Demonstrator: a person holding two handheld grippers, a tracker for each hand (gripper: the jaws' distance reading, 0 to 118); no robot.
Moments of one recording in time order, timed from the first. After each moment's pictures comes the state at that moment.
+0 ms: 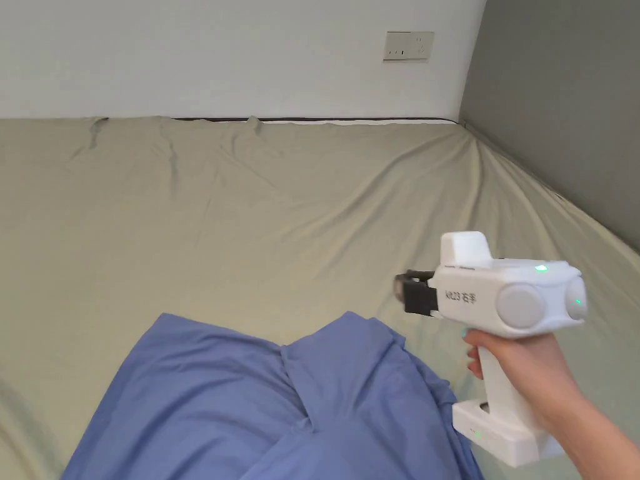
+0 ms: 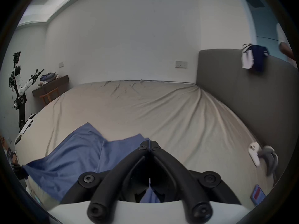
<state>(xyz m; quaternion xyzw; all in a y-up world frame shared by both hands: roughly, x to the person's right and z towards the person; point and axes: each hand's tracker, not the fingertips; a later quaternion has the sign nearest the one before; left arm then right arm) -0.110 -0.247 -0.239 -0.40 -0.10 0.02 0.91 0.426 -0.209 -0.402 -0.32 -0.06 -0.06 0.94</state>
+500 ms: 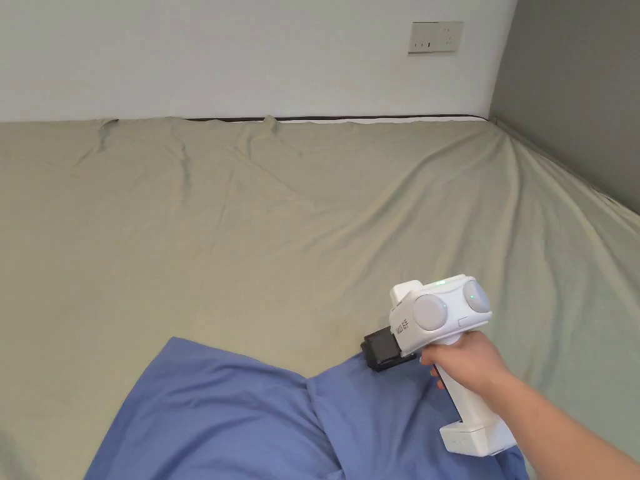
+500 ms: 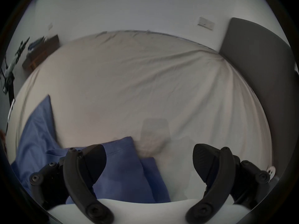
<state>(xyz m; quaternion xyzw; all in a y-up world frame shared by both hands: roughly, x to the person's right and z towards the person) -0.101 -0.248 -0.261 -0.41 -0.10 0.02 0.91 0.424 -0.342 -0.542 -0.51 -0.07 0.00 0.86</state>
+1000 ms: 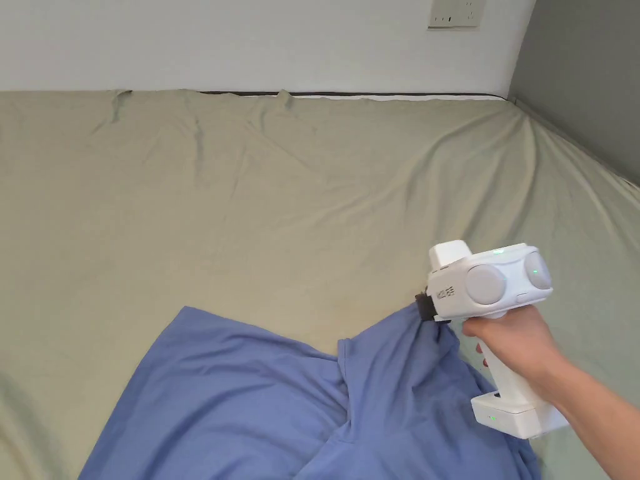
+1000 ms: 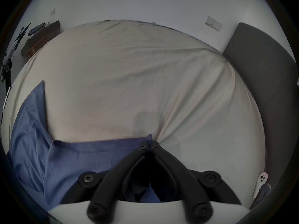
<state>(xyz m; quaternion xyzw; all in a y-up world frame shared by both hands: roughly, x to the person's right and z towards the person) -0.088 -0.238 -0.270 -0.38 -0.13 0.04 0.91 0.434 -0.288 -0.497 -0.43 -0.08 0.00 0.90</state>
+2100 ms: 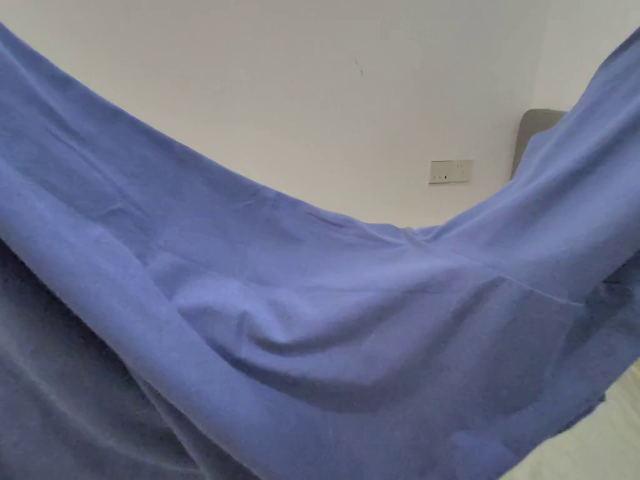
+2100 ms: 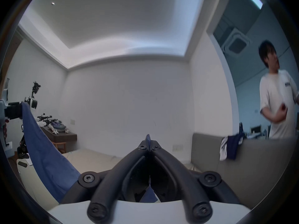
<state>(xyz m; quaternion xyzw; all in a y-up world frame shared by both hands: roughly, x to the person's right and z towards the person) -0.128 0.158 -0.136 0.24 -0.12 -0.03 0.96 0.325 0.160 -0.045 0.22 -0.09 0.10 0.97</state>
